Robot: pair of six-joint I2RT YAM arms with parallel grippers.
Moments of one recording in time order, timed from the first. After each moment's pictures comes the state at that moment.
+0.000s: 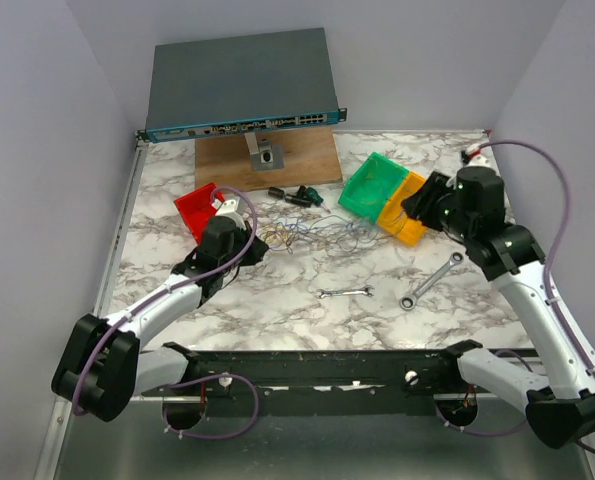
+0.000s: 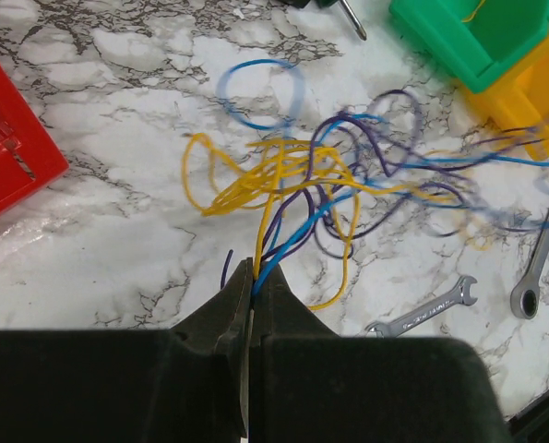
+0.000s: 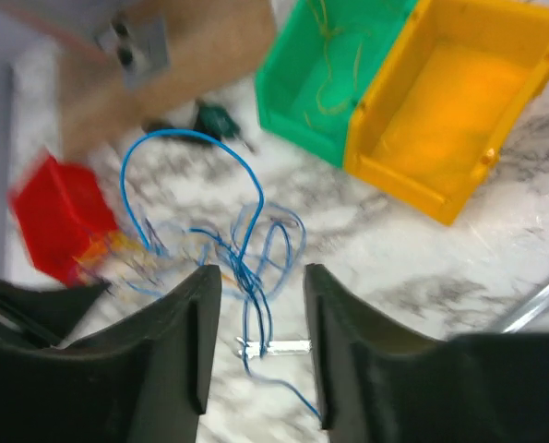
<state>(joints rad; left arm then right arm) -0.44 1.17 0.54 0.14 0.08 -0.57 0.33 1.01 1.21 -0.65 0.15 0.58</state>
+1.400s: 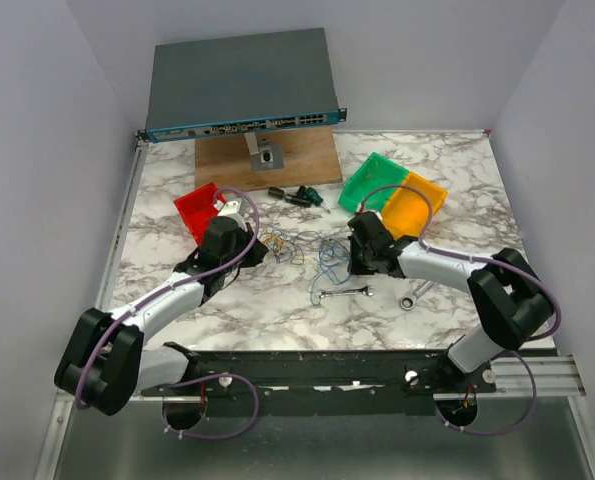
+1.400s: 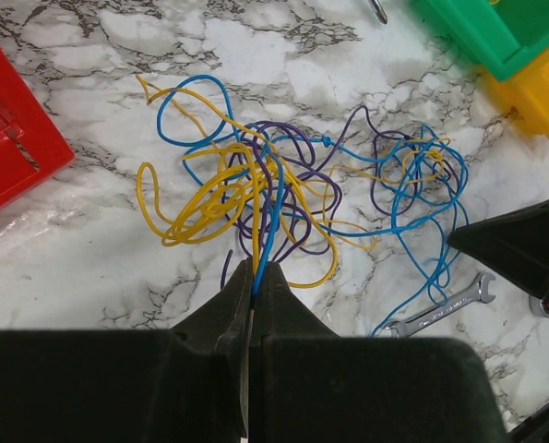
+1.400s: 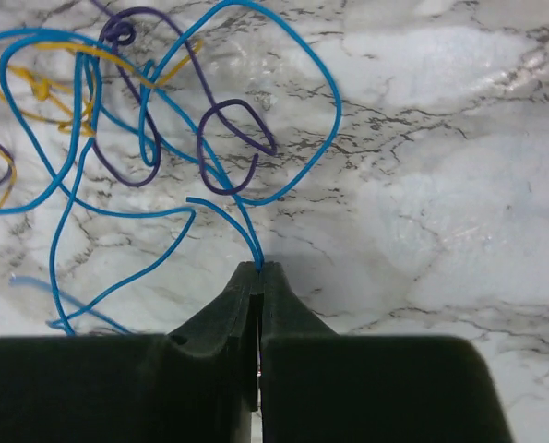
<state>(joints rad) -0.44 1.21 0.53 0.14 0.08 -0.56 0.64 1.58 0.82 -0.21 0.11 0.54</state>
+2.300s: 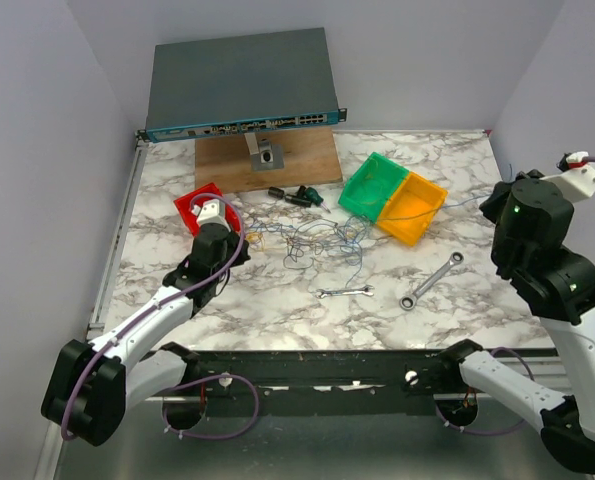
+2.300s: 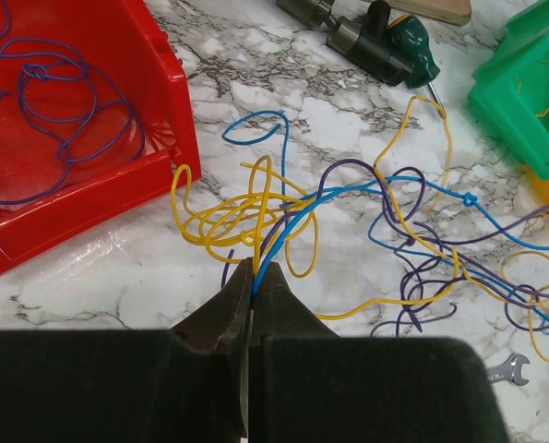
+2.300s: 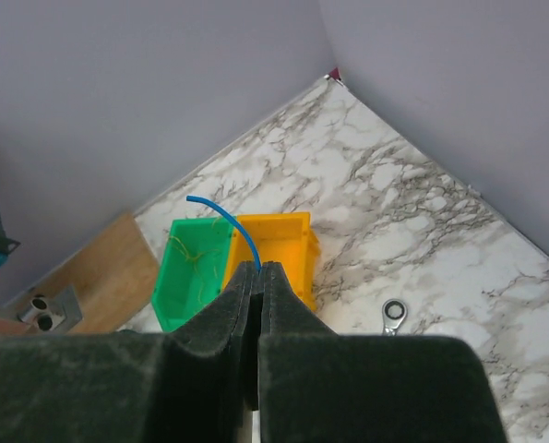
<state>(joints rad) -0.44 1.03 0.49 0.07 -0.18 -0.61 0.45 0.88 1.37 -0.77 0.88 0.56</state>
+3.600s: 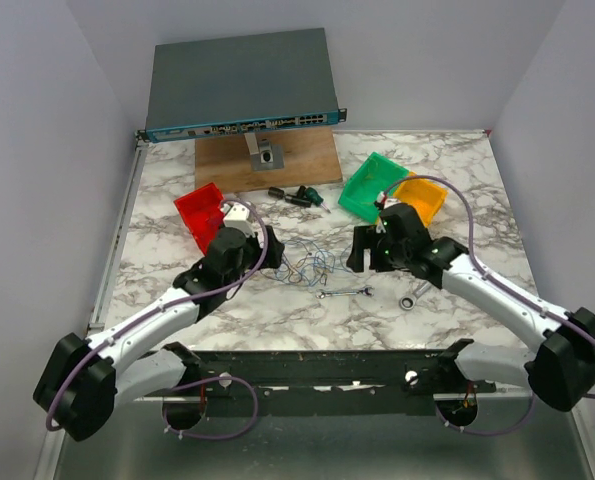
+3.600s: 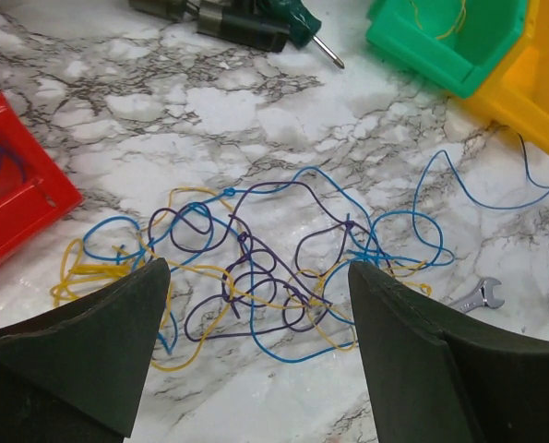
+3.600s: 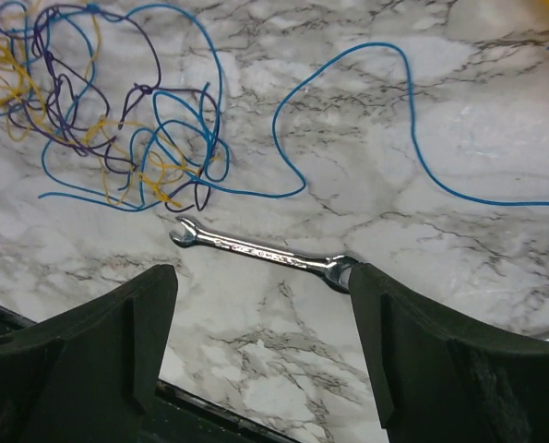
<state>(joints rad) -0.62 0.99 0.50 0.11 -0.19 -0.46 0.59 1.16 0.87 -0.52 0.04 0.47</state>
